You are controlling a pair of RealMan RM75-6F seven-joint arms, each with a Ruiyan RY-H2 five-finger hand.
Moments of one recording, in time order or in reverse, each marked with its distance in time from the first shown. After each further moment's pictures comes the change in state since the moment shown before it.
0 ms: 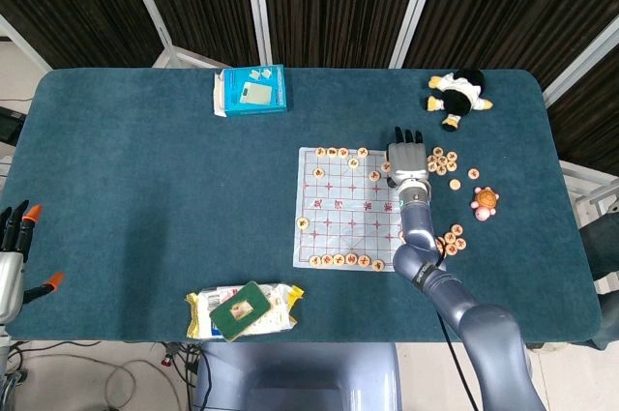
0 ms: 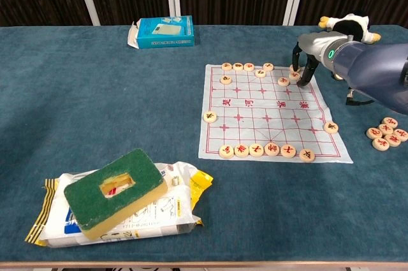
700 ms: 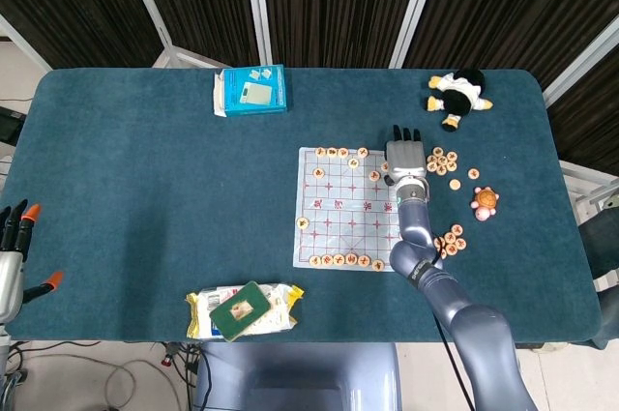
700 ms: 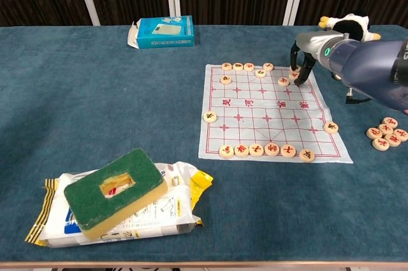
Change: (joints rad) left arm -0.001 -0.001 -0.002 0.000 -0.005 0.001 0.003; right arm 0.028 -0.035 0.048 0.082 -0.034 -0.043 0.013
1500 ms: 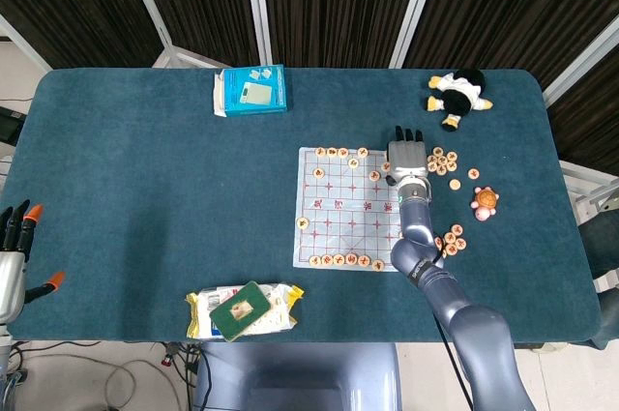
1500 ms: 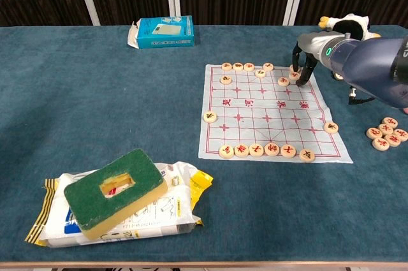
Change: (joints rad) left arm -0.002 -0.005 0.002 0.000 0.001 -0.002 0.009; right arm 0.004 -0.010 0.037 0.036 -0.014 -0.036 -0.008
